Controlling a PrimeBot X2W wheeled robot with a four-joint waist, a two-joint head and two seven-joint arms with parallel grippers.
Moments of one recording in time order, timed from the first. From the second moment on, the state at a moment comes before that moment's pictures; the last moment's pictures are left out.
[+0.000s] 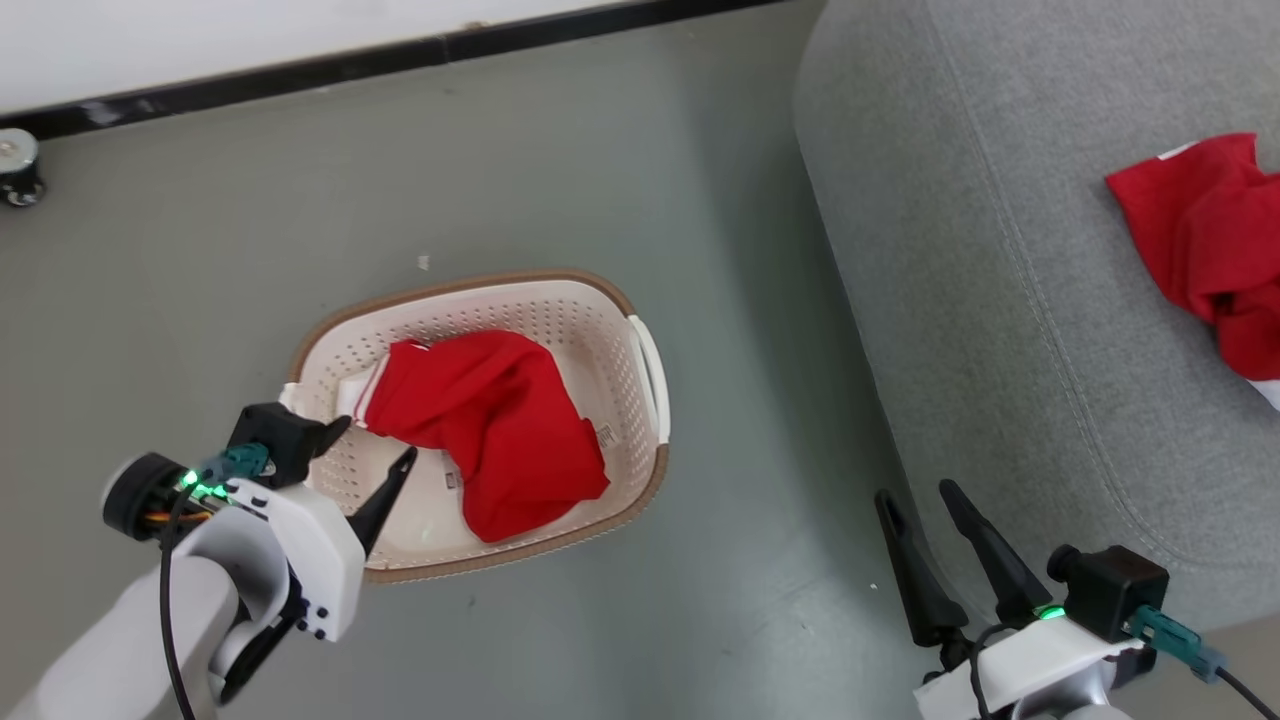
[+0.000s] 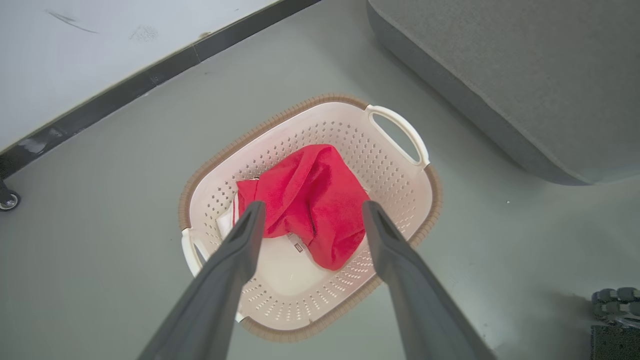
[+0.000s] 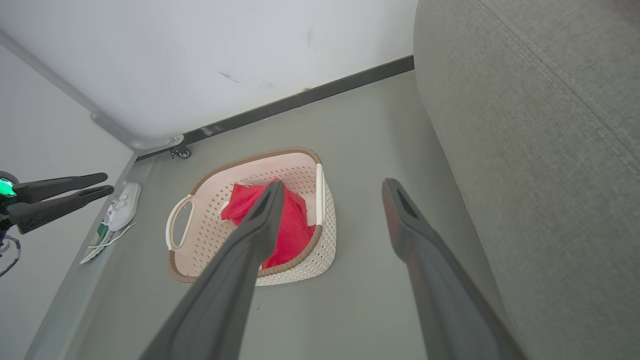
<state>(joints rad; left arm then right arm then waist) -0.54 0.46 -0.74 0.37 -0.67 -0.05 0.04 -0.01 -0.04 0.15 0.10 0.30 0.12 -0.25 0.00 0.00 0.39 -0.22</state>
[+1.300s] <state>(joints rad) -0.75 0.51 -0.75 0.51 -0.60 -0.02 0.20 -0.07 -0.04 0.25 0.04 0.42 0.12 -0.25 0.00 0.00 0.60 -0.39</state>
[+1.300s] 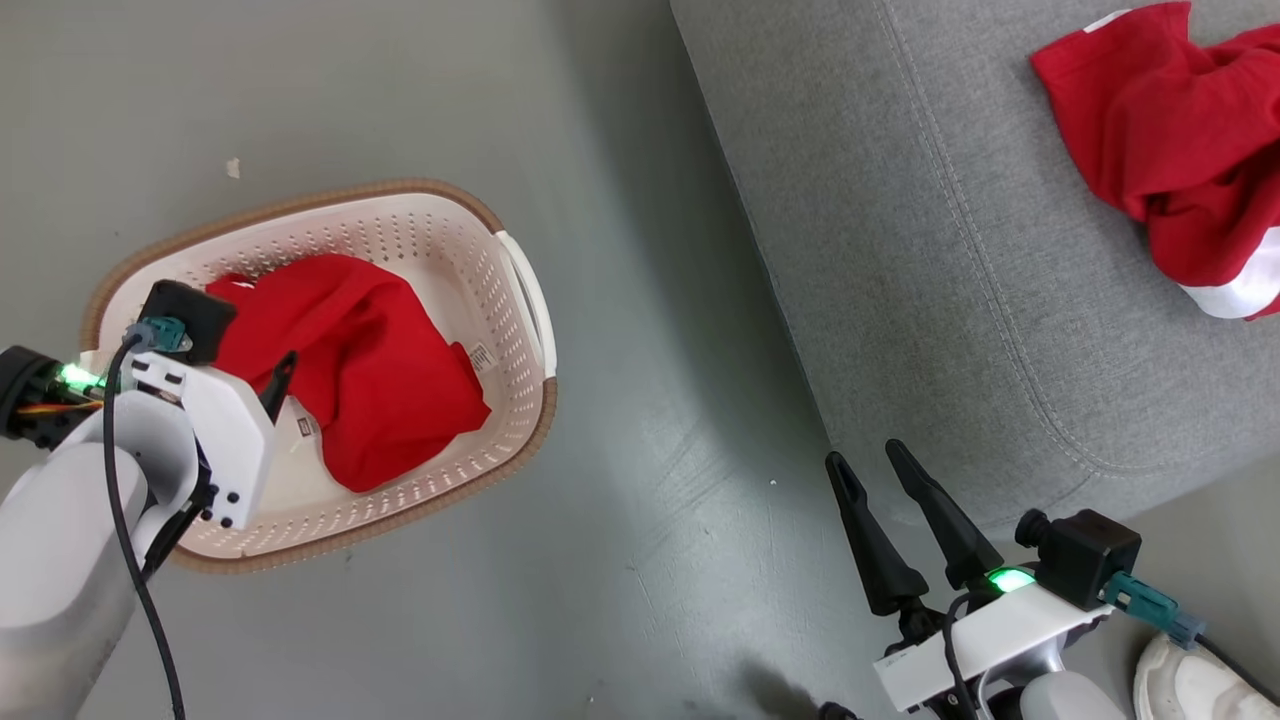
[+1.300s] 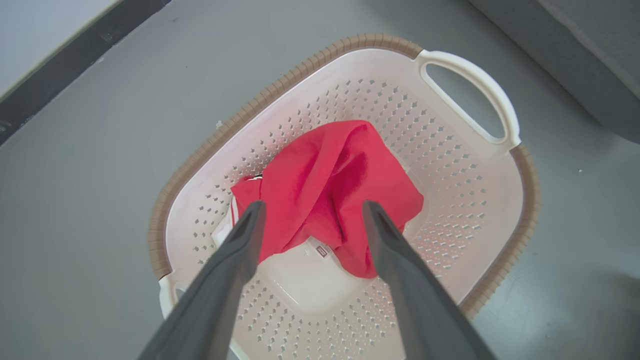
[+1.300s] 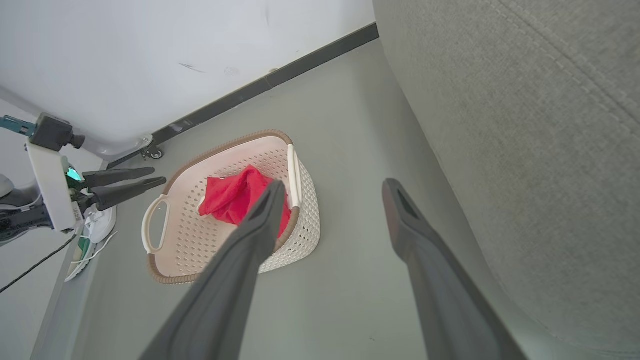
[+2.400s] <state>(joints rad) -0.84 0.51 -0.76 0.53 -0.52 0.04 0.20 -0.15 -0.04 0.26 0.03 0.44 0.12 -0.25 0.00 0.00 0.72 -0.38</state>
